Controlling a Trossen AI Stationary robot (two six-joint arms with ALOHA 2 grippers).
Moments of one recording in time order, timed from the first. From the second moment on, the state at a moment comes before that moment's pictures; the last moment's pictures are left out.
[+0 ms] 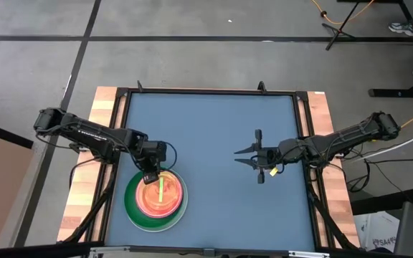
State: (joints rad) left arm -0.09 1.21 0.66 -0.71 0.31 -0.60; right arm 0.29 1.07 0.69 0.13 0.28 -0.32
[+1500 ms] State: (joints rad) left arm -0.10 1.21 0.66 -0.47 0.54 -0.62; right arm 0.29 1.07 0.69 0.13 0.28 -0.32
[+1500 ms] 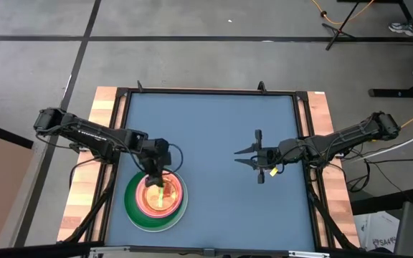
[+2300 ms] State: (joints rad) left arm -0.10 1.21 0.66 0.09 -0.02 -0.31; right arm 0.29 1.07 0.69 0.13 0.30 -0.32
